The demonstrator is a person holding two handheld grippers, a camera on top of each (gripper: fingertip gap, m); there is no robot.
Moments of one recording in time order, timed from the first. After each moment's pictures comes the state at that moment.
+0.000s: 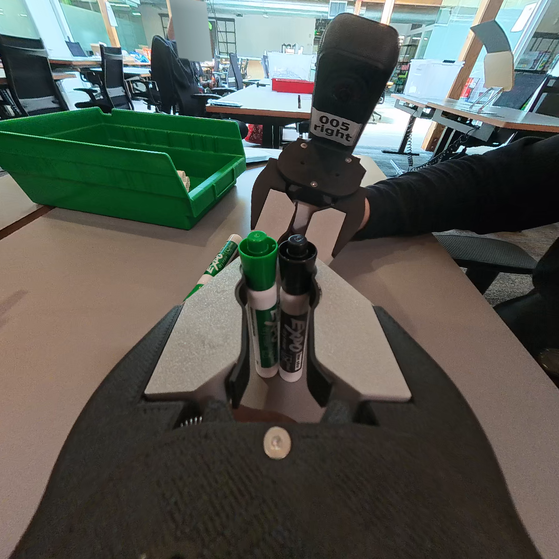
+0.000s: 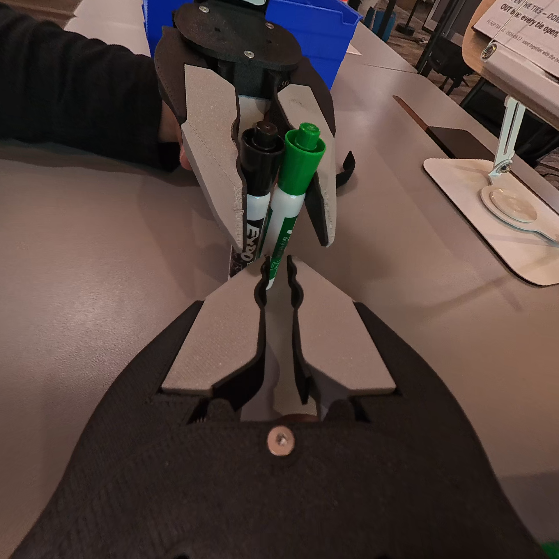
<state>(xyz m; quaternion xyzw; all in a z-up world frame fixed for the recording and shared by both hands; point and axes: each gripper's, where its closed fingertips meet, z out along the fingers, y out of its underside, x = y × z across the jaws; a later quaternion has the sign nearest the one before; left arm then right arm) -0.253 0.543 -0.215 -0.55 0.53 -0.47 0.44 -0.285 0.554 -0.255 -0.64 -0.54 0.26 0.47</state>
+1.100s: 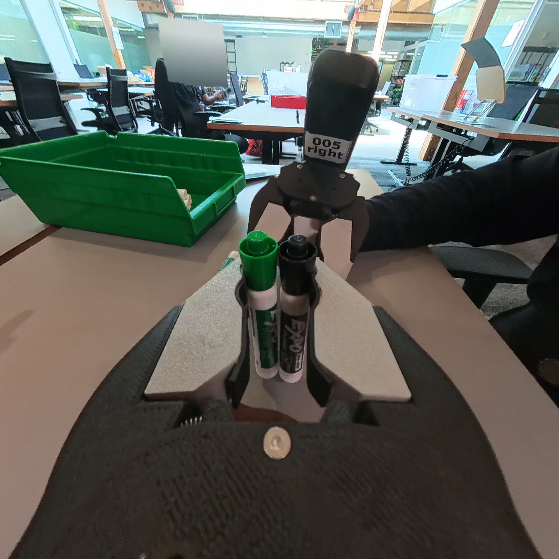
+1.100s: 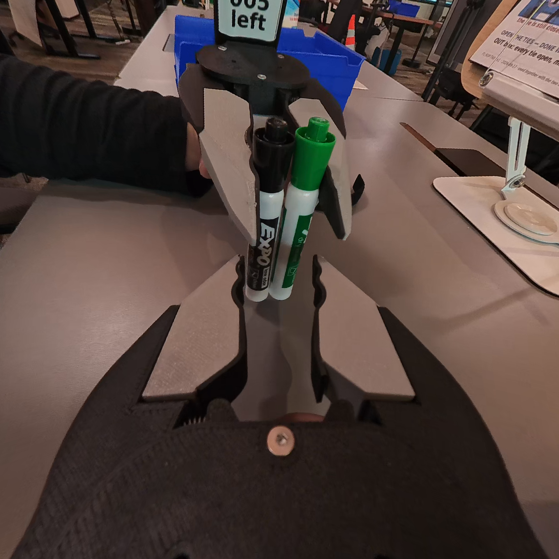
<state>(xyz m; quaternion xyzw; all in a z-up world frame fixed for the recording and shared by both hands) -0.250 0.541 -0.199 -0.53 0.52 -0.48 0.46 -0.287 0.544 -0.242 -0.62 -0.53 0.32 0.48</state>
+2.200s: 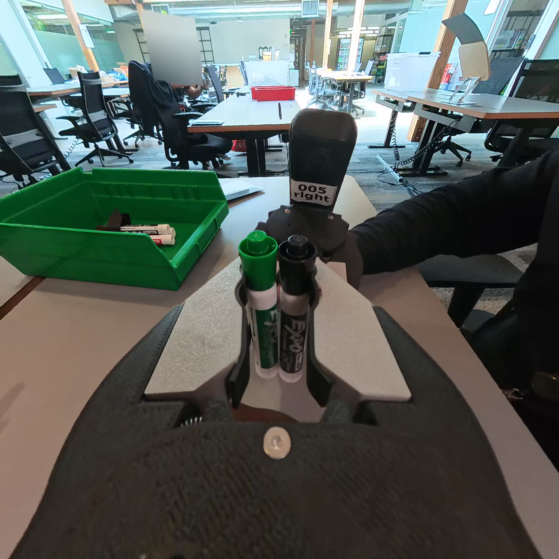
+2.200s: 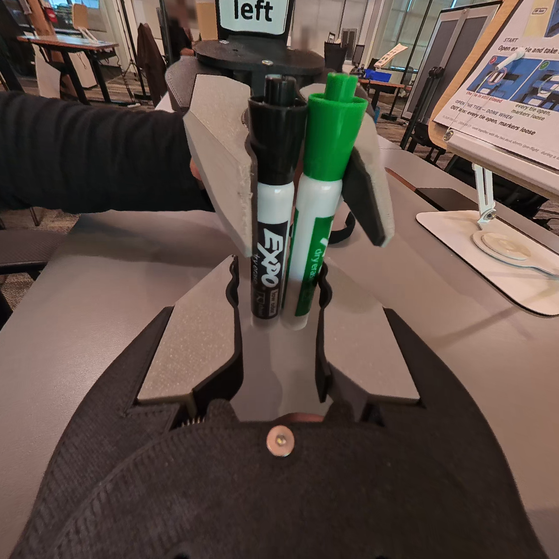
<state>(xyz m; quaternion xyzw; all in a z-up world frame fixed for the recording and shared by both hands) -0.212 0.522 -0.156 -0.51 0.56 -0.47 0.45 -0.283 0.535 -0.213 -0.60 -0.49 0.35 0.53</state>
